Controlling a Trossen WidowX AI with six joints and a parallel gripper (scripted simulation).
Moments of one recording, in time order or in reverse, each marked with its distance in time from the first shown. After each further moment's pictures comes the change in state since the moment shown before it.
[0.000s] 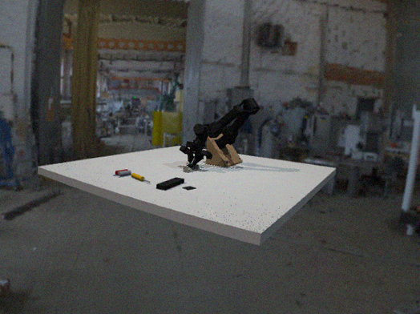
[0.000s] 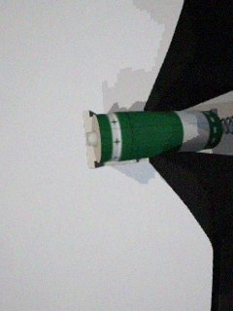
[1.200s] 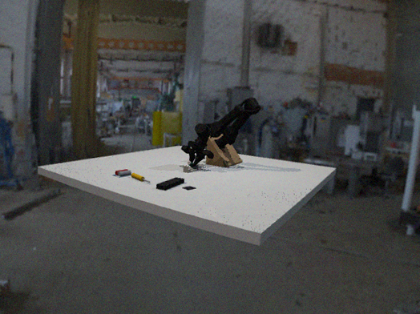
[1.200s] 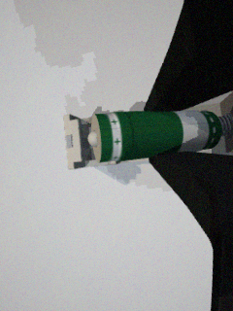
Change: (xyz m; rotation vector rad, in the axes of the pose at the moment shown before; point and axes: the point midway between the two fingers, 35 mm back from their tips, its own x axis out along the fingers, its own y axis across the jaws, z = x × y) arm -0.008 0.000 -0.012 -0.002 0.003 -0.008
